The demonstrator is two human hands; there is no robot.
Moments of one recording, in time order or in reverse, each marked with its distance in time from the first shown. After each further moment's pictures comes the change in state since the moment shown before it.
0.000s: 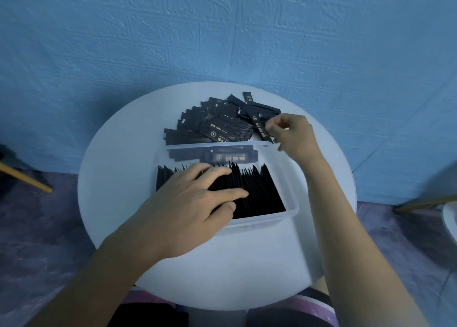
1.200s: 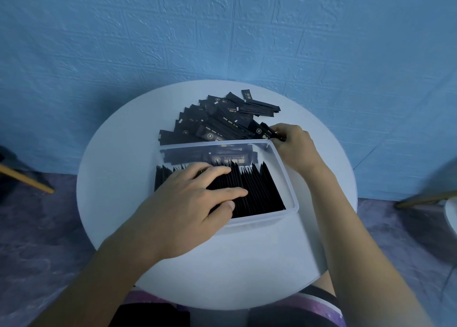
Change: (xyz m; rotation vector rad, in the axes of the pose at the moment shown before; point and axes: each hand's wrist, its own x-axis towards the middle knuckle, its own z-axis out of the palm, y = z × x) left_hand 0.000 0.000 0.002 -0.026 0.015 -0.009; right_hand -0.007 0.024 0.002 -0.250 -0.089 -0.057
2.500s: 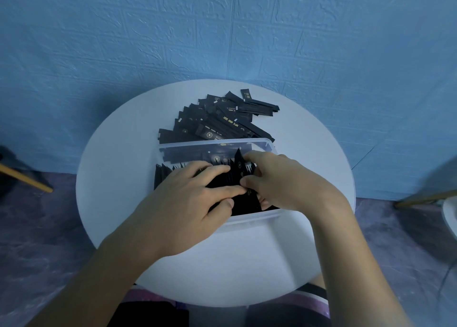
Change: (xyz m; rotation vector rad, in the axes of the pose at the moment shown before) left_hand 0.002 -0.001 0.007 0.035 0.060 0.008; right_hand -0.093 -0.090 -0.022 -0.159 -0.479 0.044
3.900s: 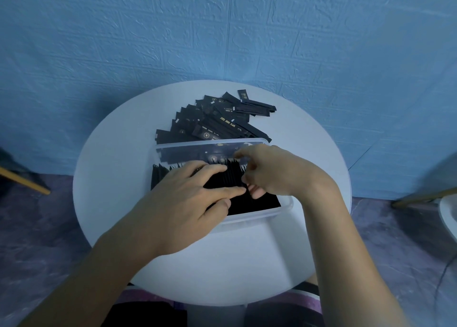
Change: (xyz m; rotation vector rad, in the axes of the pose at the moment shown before) left_hand 0.001 -0.001 -0.002 0.003 -0.003 0.027; right_hand 0.023 0.004 -0.007 0.037 -0.062 -0.047
